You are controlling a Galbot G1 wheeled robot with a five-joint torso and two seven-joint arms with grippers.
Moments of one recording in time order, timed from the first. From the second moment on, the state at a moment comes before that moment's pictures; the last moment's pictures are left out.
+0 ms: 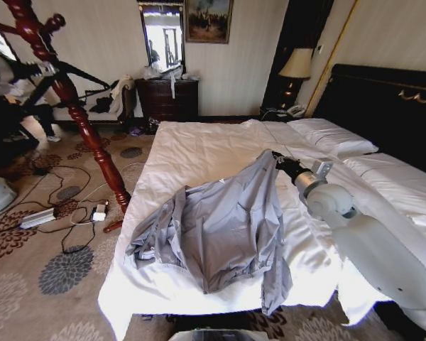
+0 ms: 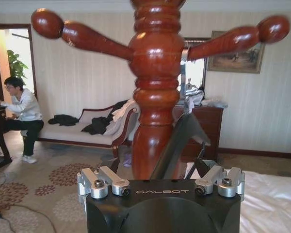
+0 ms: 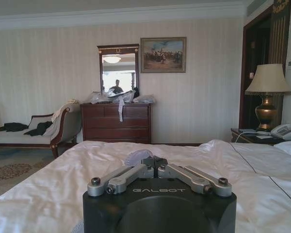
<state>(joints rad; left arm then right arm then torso) -0.55 -0.63 0.34 -0.85 -1.09 0.64 0.01 -0.74 0.67 0.28 1.91 1.02 -0.32 0.29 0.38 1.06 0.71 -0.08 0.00</state>
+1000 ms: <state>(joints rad) -0.47 -0.65 0.32 -0.89 -1.08 0.63 -0.05 -0.72 0.67 0.28 1.92 1.06 -0.33 0.29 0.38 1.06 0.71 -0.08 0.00</state>
